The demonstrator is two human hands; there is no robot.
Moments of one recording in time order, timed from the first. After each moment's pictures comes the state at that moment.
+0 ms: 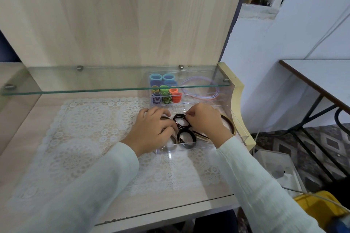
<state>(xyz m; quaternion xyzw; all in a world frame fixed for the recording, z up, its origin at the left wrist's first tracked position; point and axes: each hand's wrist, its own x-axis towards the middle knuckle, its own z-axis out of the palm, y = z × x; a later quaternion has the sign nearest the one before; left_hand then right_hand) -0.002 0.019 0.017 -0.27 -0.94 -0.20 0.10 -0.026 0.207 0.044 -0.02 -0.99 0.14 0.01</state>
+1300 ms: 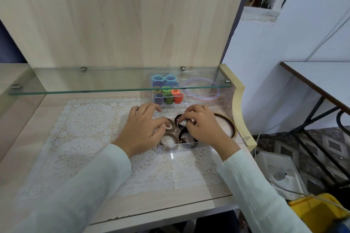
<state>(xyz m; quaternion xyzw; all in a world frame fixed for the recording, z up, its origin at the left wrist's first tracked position) -0.001 -0.008 0.012 -0.27 -0.93 -0.14 0.20 -0.001 0.207 0.035 0.13 -0.96 0.23 0.05</state>
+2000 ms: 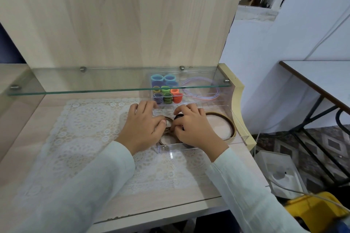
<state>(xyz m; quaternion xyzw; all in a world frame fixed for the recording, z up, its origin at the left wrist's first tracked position) -0.005 -0.002 0.012 -0.22 -0.95 -0.09 0.22 0.003 0.184 0.032 0.19 -0.97 0.10 0.10</state>
